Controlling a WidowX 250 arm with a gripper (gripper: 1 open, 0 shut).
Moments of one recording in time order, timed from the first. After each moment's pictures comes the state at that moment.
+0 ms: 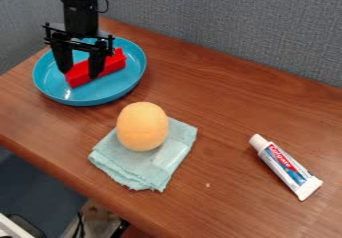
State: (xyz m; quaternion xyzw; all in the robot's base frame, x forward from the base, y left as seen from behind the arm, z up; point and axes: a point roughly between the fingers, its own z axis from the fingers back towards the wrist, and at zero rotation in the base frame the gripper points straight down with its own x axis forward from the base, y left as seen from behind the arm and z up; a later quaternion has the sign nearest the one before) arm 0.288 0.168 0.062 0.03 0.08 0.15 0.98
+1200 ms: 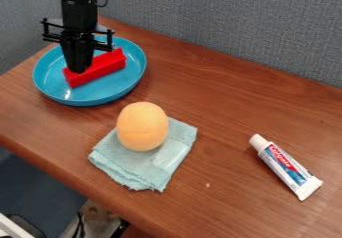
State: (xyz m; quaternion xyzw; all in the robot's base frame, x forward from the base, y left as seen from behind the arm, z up) arm 0.283 0.162 0.074 0.01 0.09 0.15 0.98
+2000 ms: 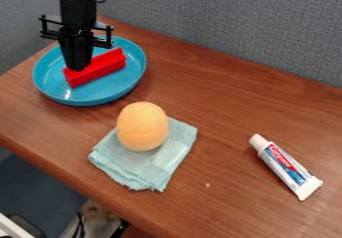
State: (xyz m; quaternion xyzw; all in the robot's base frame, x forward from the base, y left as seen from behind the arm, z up) arm 0.279 0.159 0.081 0.01 0.09 0.15 0.98
